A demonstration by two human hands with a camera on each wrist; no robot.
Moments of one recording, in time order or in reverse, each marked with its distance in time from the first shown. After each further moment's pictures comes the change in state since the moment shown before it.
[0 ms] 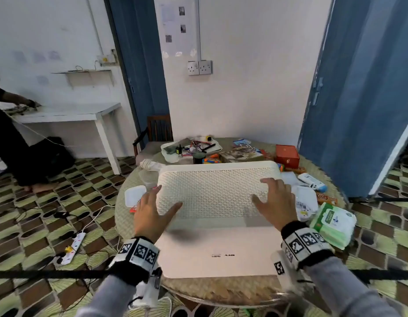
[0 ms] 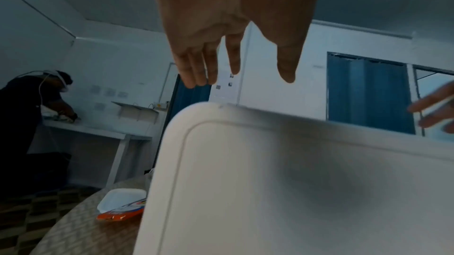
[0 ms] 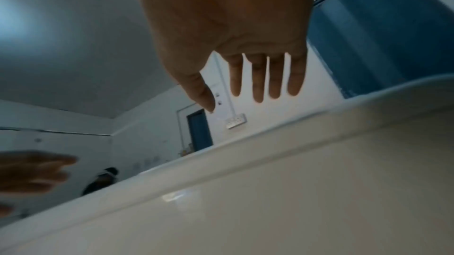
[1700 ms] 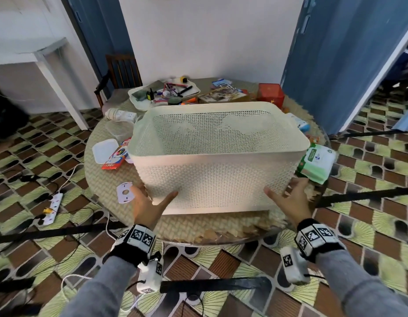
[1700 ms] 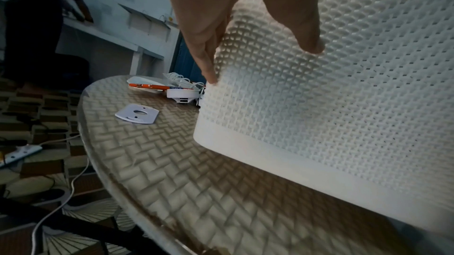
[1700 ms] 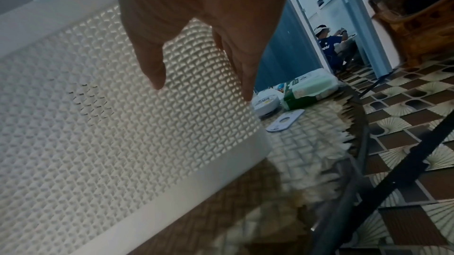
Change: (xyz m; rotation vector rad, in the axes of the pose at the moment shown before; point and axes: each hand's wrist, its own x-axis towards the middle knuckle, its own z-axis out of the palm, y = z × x) left_hand -0.056 -0.083 0.101 -0.474 -0.211 -0.443; right_hand -0.089 0.115 0.065 0.652 -0.001 0.525
